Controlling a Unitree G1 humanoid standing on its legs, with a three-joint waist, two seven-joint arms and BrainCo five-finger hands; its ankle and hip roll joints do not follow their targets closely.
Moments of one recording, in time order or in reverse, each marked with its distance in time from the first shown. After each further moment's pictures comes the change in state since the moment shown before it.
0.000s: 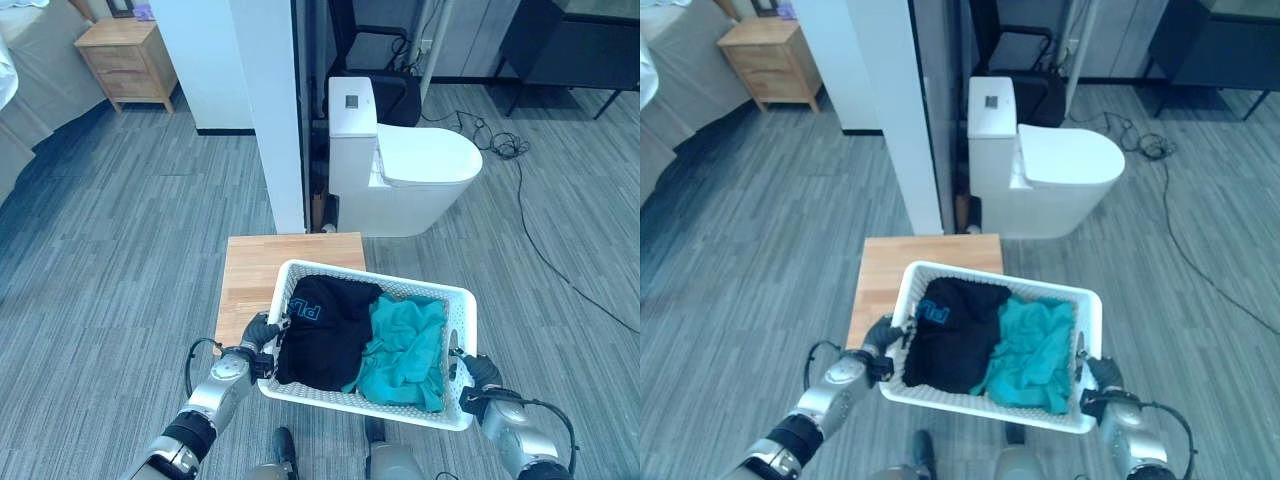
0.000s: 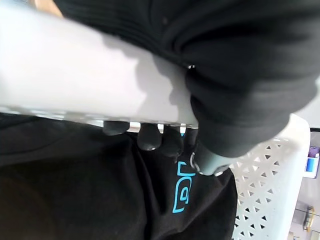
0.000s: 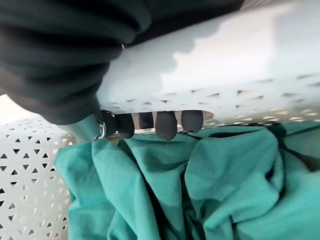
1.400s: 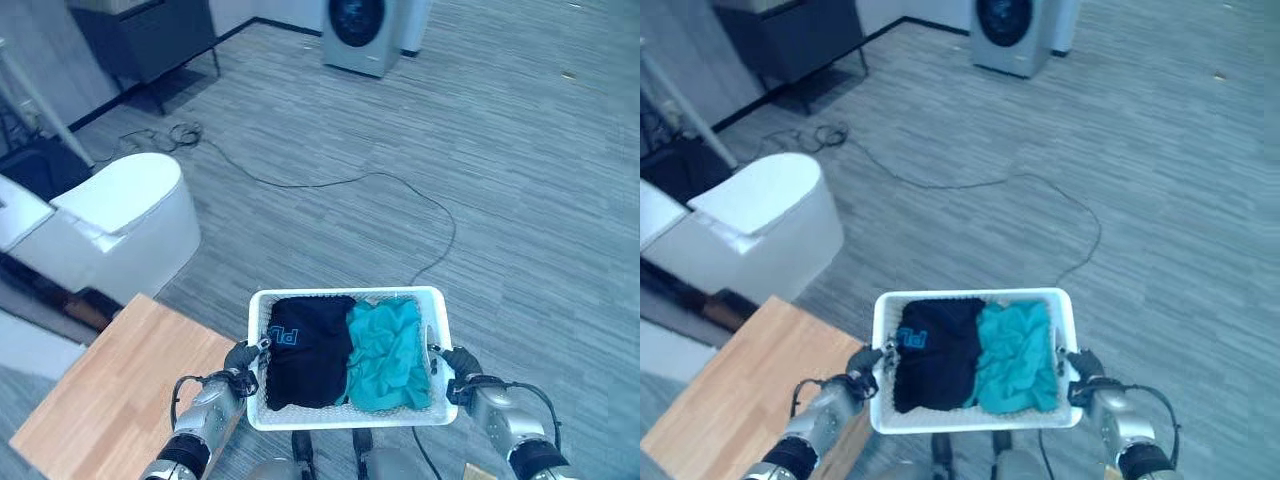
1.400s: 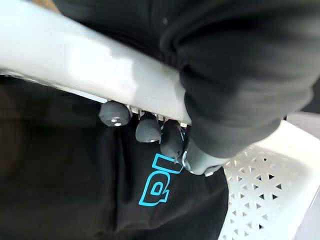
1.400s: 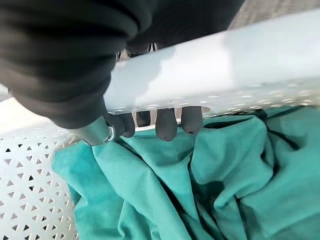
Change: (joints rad) left arm 0.123 -0.049 0.213 0.111 -0.101 0.022 -0.110; right arm -0.098 -0.015 0.138 0.102 0.016 0.054 0.082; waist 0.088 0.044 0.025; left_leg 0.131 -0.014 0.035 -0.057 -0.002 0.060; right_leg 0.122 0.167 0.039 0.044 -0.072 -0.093
